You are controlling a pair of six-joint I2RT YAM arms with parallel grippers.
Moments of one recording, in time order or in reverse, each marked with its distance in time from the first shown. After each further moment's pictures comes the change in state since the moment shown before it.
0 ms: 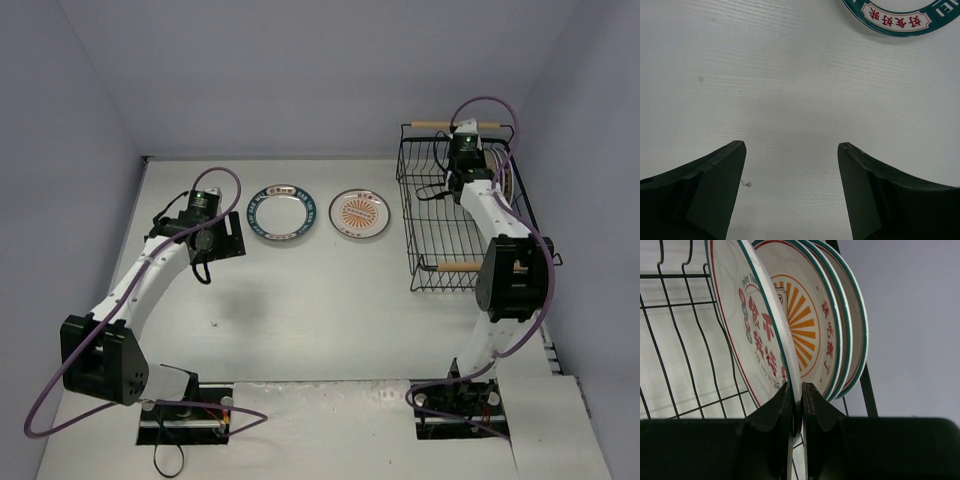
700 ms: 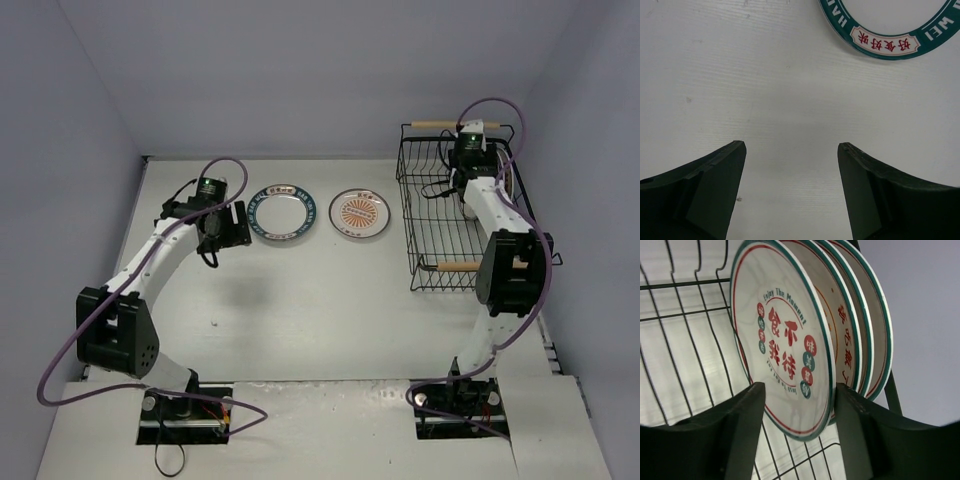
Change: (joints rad) left arm 0.000 0.125 0.095 0.003 0.014 -0.014; right arm -0.032 0.065 0.039 -0.007 -0.073 0.091
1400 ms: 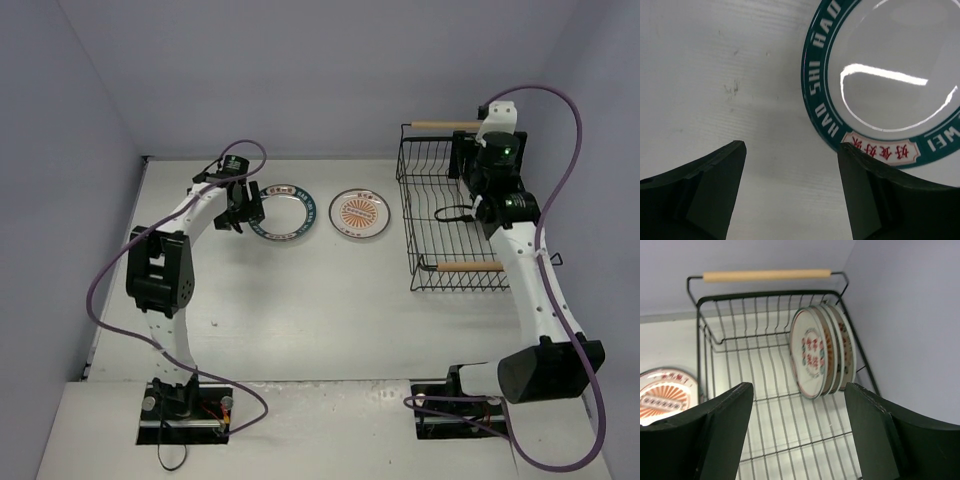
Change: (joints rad) left arm 0.000 0.447 0.353 0.026 -0.066 -0.043; right arm 0.103 -0.573 -0.133 -0.090 -0.172 0.138
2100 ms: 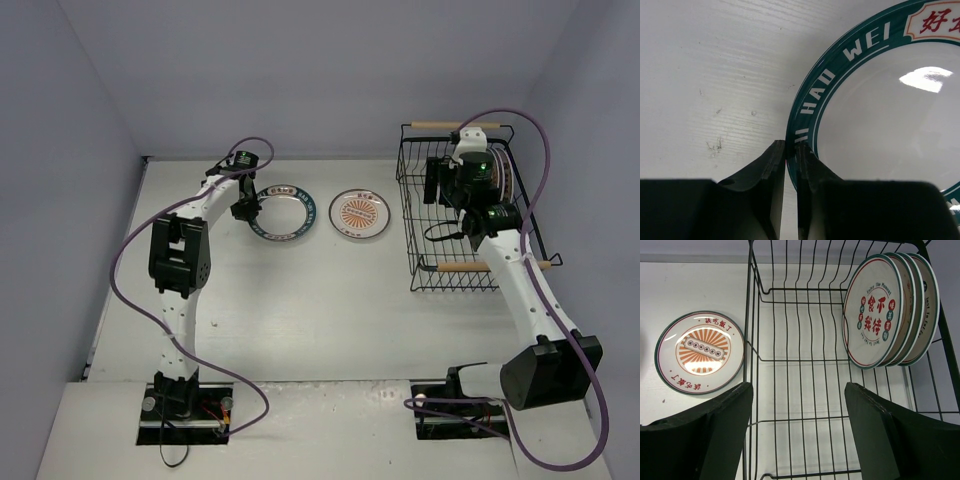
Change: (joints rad) left arm -0.002 0.286 0.285 -0.025 -0.056 -0.004; right arm 0.067 -0.043 -0.174 -0.045 -0.150 0.102
